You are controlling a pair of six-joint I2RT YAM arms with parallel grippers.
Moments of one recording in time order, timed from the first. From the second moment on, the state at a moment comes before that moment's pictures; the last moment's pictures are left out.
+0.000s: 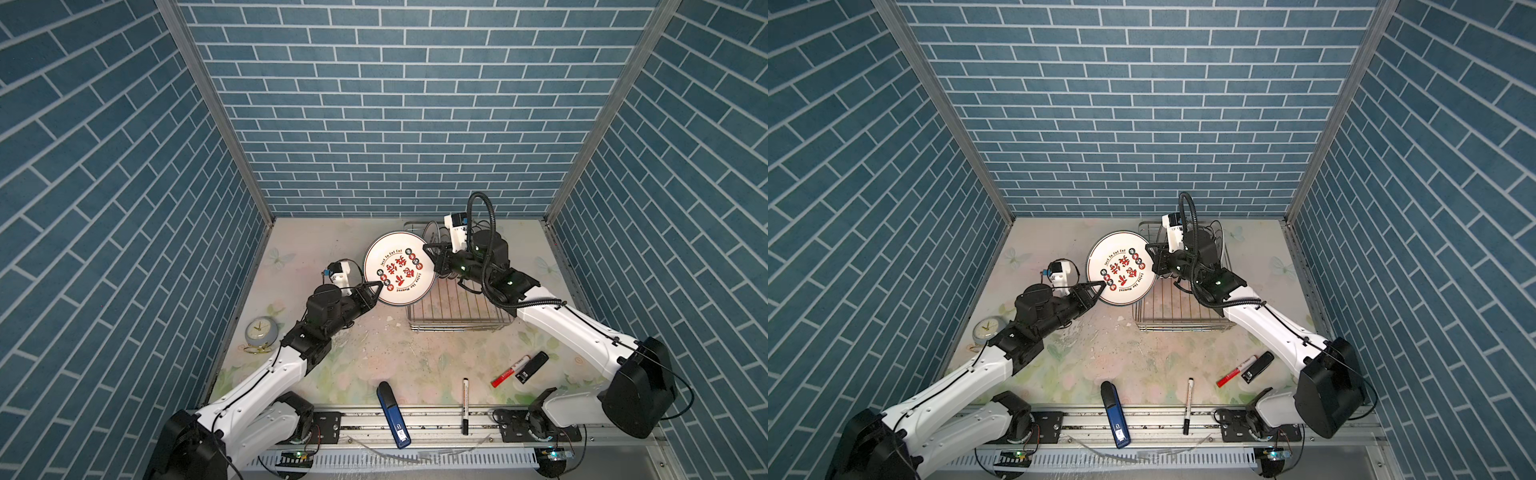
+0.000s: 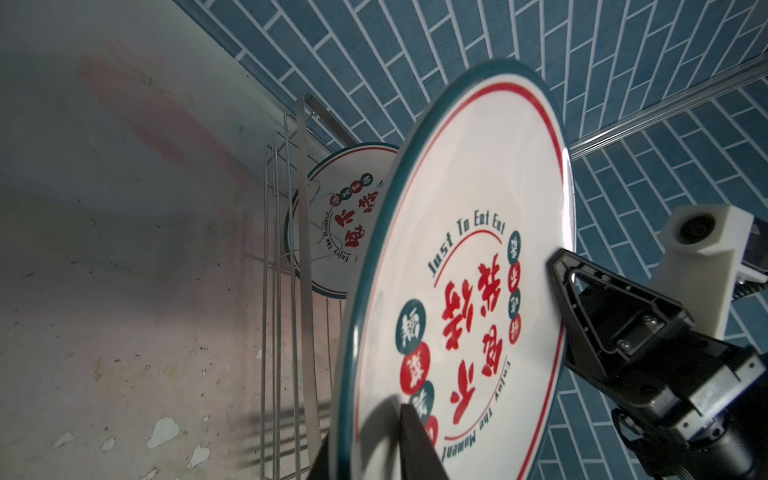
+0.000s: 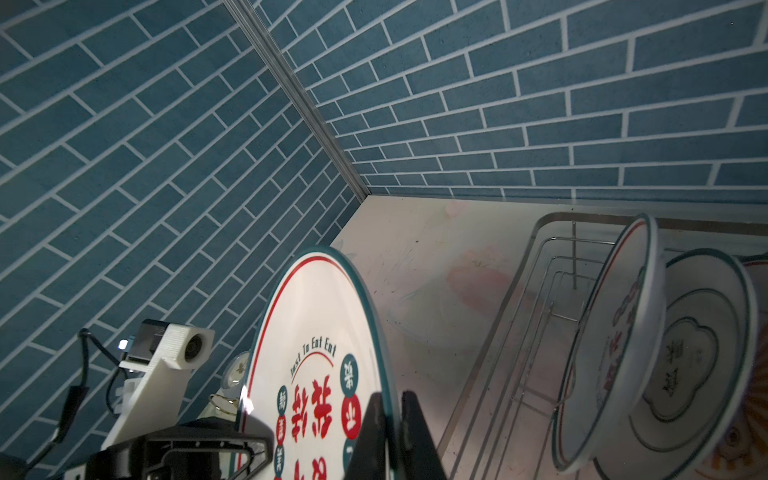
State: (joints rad) left arm -0.51 0.97 0.52 0.24 0.22 -1.03; right arm 0.67 1.38 1.10 0.01 -0.20 0.44
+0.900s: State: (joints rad) left arm -0.52 1.01 0.53 0.30 0.24 -1.07; right arm 0.66 1.38 1.10 0.02 -0.17 0.42
